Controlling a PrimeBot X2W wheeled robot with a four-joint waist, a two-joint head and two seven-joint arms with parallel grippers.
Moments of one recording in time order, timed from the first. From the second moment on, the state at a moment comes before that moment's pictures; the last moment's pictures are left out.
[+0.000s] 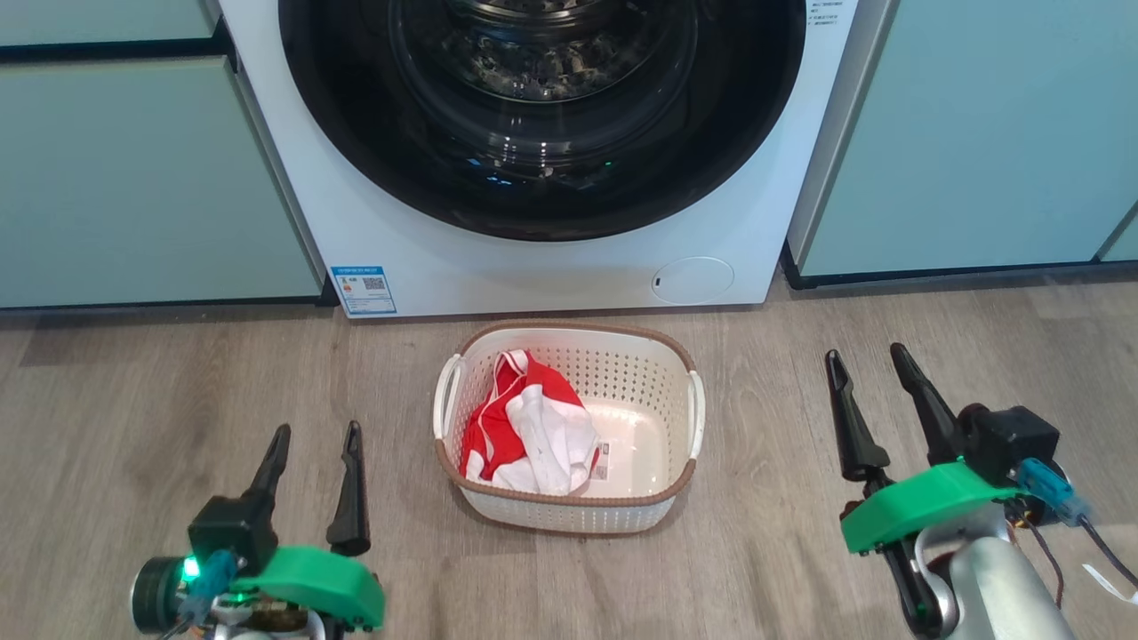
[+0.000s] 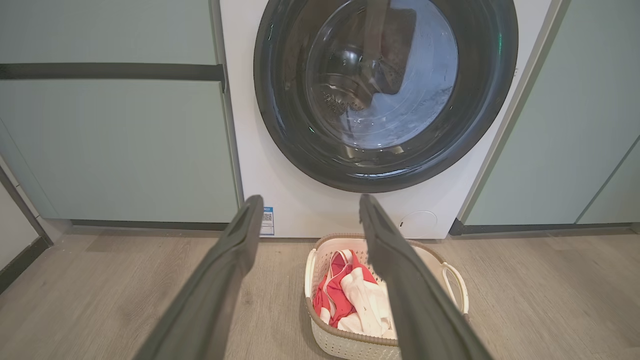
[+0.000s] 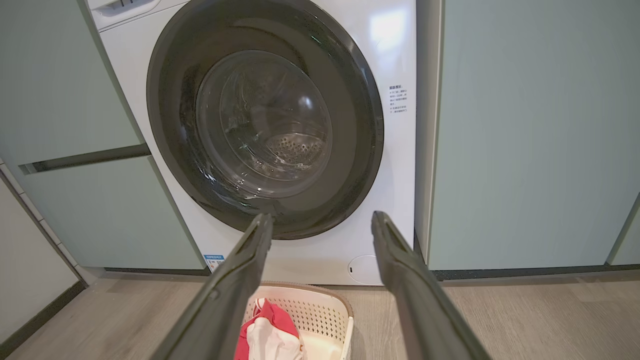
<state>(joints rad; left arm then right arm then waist) 0.04 0.04 -0.08 0.17 -0.17 0.06 -0.25 -0.12 -0.04 0.01 0.32 0.21 0.13 -0.25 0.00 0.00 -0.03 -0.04</state>
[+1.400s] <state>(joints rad) 0.03 0.04 -0.08 0.15 -0.13 0.07 -0.25 -0.12 -0.05 -0.02 0.33 0.24 0.13 -0.25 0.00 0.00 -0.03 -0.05</state>
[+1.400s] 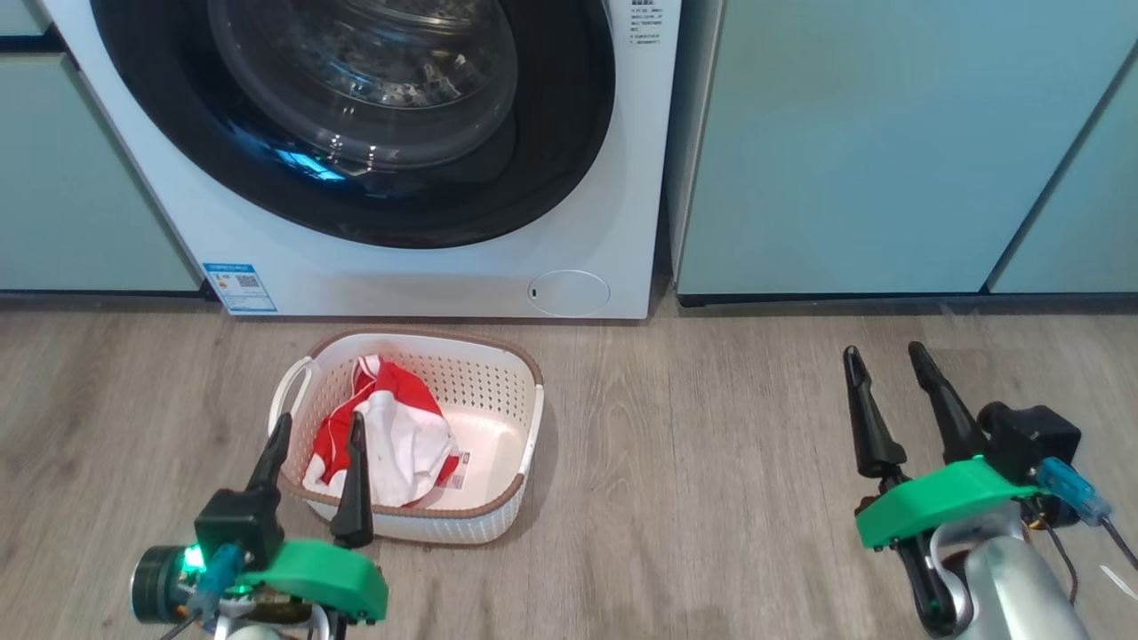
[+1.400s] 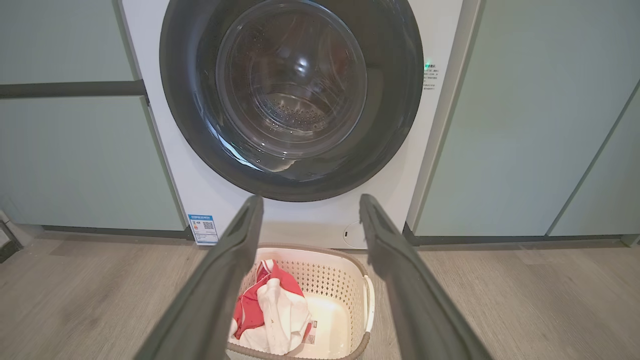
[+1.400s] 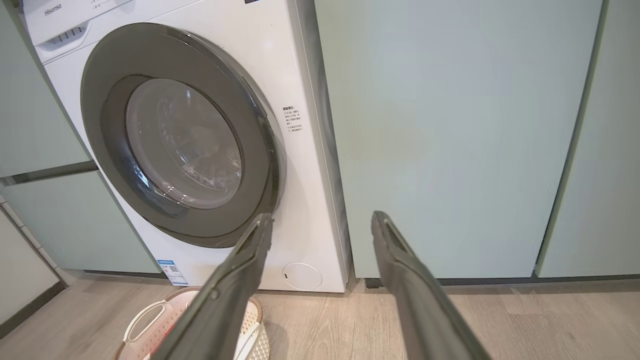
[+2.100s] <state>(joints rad) 0.03 0.04 -0.09 0.15 -0.11 0.07 -0.25 -0.12 -0.05 -0.01 0.32 0.23 0.13 -0.25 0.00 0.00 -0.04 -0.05</state>
